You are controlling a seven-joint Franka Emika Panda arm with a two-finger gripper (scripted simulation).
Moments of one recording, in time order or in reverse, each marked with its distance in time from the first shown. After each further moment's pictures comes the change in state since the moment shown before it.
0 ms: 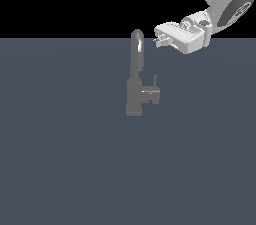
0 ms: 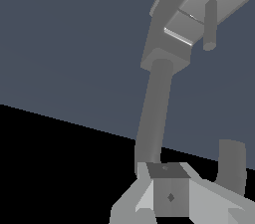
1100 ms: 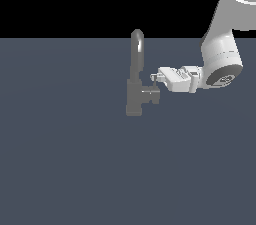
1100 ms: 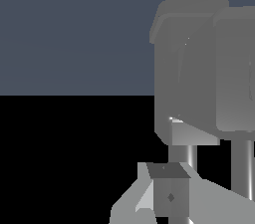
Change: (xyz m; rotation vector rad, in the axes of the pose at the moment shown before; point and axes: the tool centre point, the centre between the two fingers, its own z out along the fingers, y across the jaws) arm 0.122 0.015 0.036 0.276 -0.294 0.294
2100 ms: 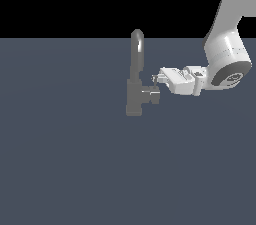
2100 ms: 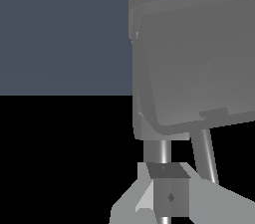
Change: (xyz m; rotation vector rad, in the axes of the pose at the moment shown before) arm -0.005 0.029 0.000 0.010 0.003 -0.002
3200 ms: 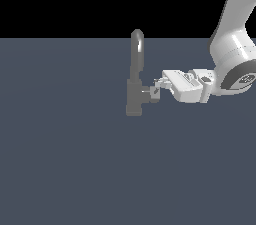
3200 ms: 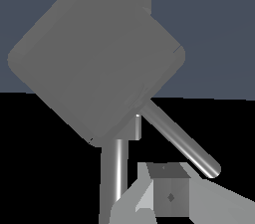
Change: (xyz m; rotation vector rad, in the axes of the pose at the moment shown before) arm 0.000 0.047 0.000 -0.004 0.003 -0.032
